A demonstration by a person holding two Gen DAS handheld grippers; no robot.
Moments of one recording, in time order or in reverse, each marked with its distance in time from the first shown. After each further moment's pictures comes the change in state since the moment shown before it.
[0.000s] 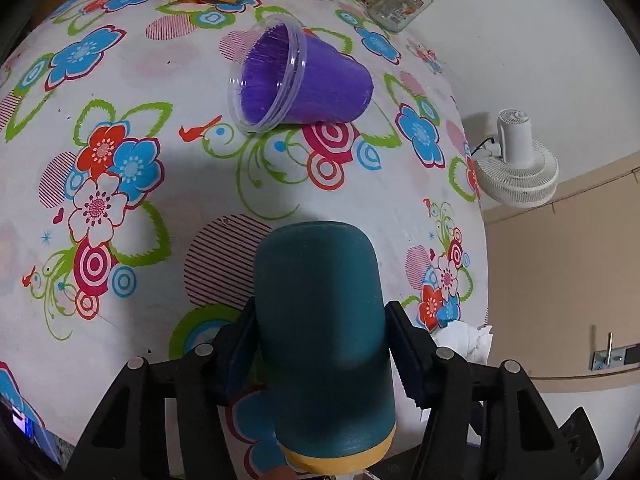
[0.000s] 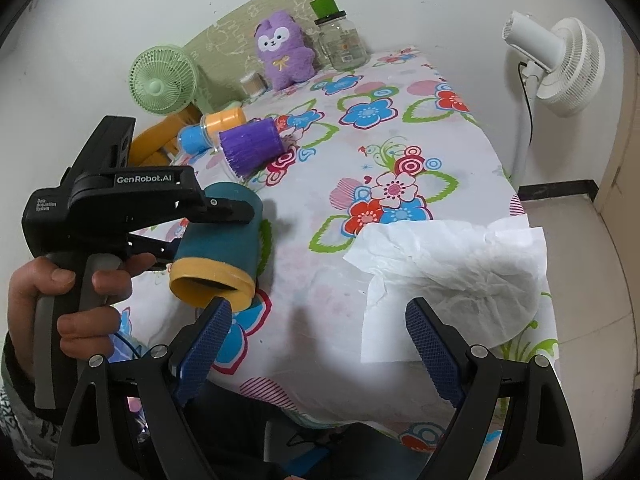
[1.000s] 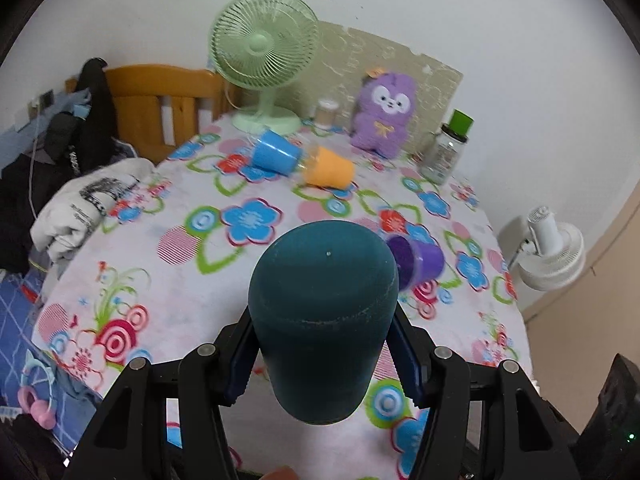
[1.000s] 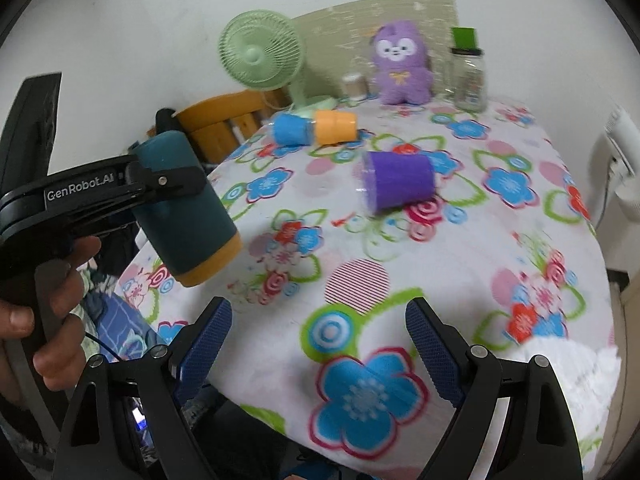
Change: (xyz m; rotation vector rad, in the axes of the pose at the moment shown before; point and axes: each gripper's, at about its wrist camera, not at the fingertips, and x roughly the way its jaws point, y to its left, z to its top) left arm -0.160 0.059 -0.018 0.066 -0.528 0.254; right arm 0.043 0.142 0.039 -0.301 0.012 0.099
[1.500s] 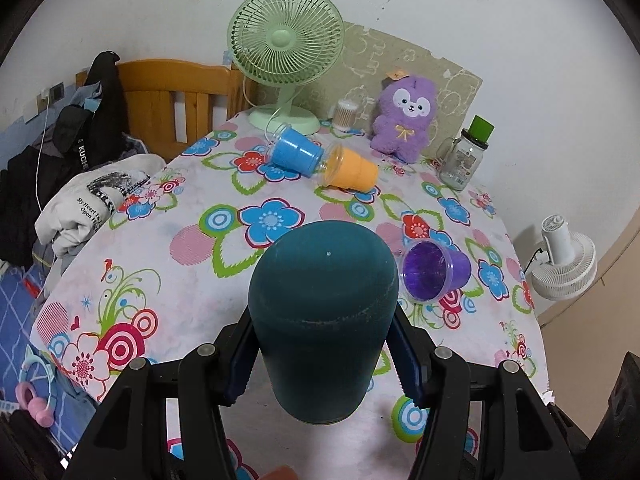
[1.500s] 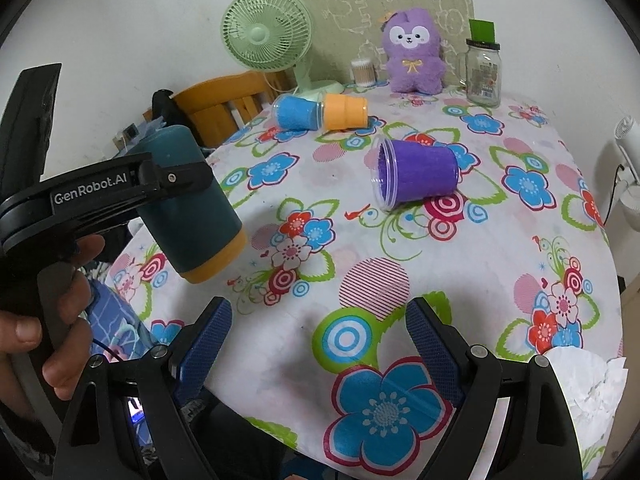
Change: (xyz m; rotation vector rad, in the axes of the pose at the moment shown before) left arm 0.019 0.020 -0.004 -0.027 -0.006 0.021; right arm 0.022 0.007 0.002 -0.006 0.053 -0.032
